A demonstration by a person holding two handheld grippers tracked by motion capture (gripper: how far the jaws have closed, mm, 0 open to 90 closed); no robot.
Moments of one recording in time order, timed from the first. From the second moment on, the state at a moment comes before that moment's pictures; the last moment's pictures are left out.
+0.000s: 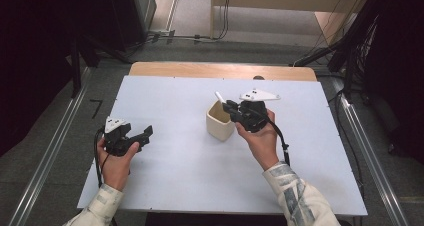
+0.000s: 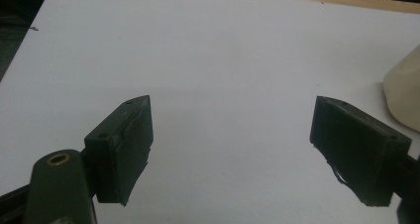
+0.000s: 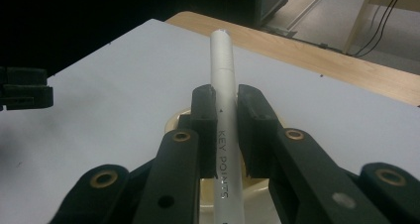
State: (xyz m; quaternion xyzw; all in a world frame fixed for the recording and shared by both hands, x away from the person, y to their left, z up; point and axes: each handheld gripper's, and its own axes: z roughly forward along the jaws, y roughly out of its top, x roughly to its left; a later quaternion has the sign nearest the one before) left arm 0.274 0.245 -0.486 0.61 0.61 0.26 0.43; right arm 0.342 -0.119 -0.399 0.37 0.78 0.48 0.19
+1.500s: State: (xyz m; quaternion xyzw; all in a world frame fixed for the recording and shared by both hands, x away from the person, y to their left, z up) left arm 0.274 0.246 -0.486 0.61 0.61 0.26 0.43; right arm 0.376 -0.081 -0.393 0.37 0.77 0.48 0.17
